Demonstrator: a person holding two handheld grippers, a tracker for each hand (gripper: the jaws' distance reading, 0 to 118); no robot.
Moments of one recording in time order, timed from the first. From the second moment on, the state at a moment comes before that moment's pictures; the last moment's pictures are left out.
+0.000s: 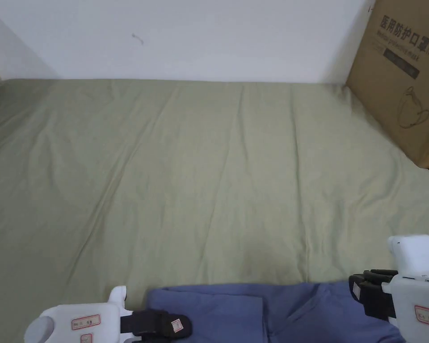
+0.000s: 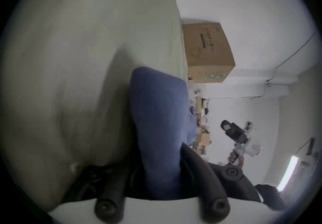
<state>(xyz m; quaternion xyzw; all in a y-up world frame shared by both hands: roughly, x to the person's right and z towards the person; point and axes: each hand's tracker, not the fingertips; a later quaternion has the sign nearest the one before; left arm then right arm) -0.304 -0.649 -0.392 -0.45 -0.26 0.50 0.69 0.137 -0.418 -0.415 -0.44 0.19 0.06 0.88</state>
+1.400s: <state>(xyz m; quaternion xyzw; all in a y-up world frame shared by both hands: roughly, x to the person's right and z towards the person) -0.163 -0.478 -0.400 -0.48 -0.20 0.19 0.83 0.166 -0.415 -0.398 -0.41 0.21 0.02 0.89</state>
